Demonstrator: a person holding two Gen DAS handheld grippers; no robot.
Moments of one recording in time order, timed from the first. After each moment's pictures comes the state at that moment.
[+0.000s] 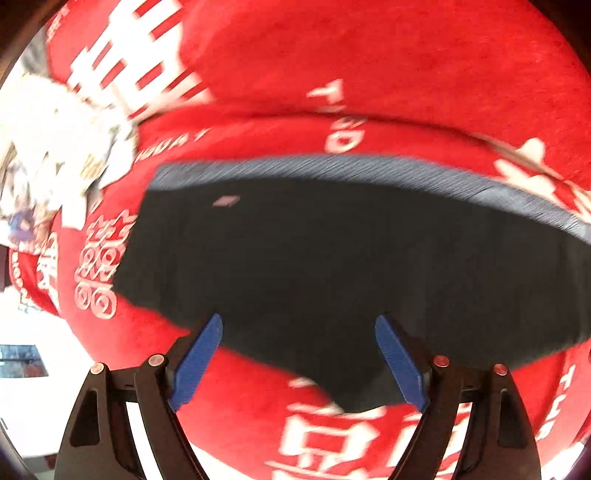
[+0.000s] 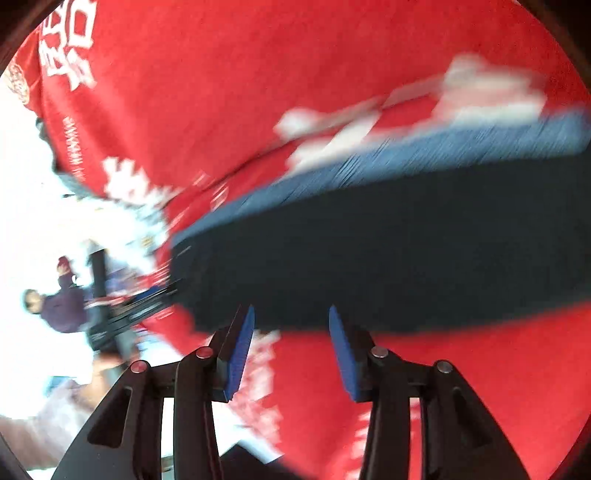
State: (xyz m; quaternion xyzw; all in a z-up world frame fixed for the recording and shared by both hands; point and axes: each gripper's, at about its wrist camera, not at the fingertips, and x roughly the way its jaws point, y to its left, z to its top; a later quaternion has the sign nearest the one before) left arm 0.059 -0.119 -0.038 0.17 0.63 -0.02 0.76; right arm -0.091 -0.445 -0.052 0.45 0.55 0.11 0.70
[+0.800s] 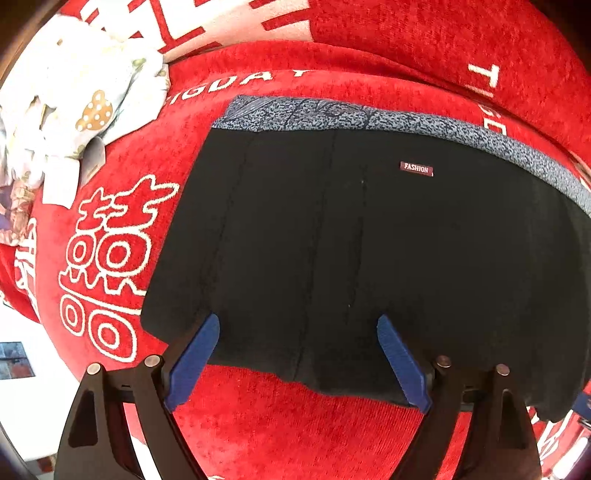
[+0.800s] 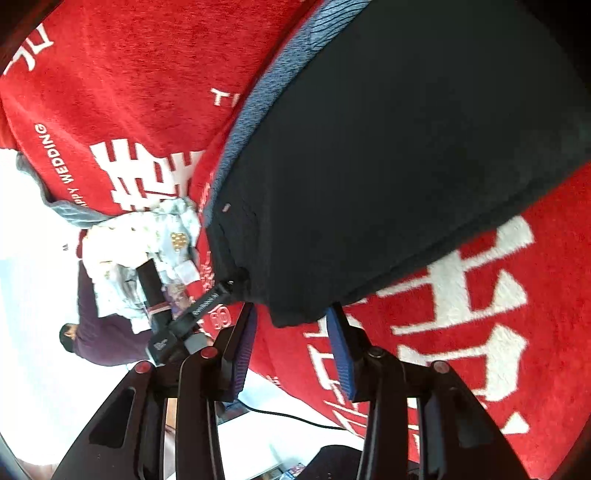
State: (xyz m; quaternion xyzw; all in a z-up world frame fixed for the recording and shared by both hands) left arm 0.119 0.032 -0.102 0.13 0.65 -0.04 0.75; right arm -0.075 -0.275 -0.107 0.56 0.53 0.05 0.63
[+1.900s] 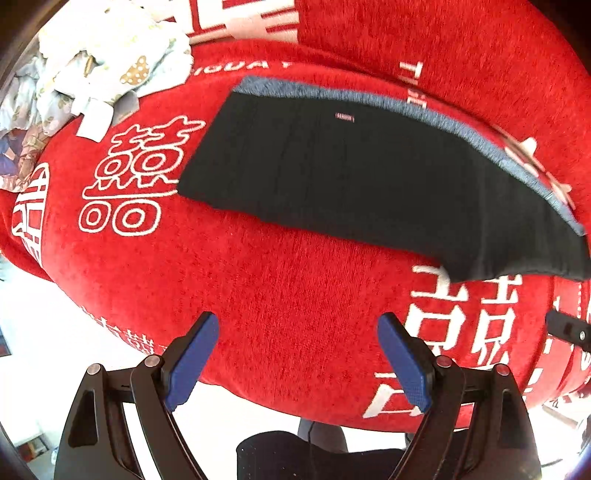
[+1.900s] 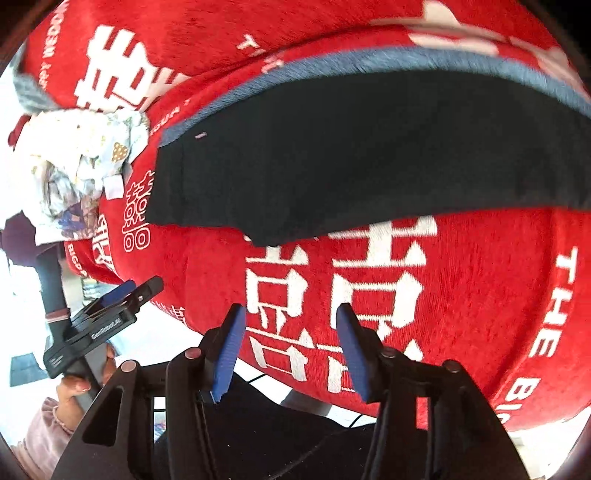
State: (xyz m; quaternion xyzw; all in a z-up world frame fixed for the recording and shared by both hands) left arm 0.012 0.059 -0.001 0.07 0.68 -0.06 0.73; right arm -0.072 -0.242 0.000 0.28 0.67 0.05 0.69
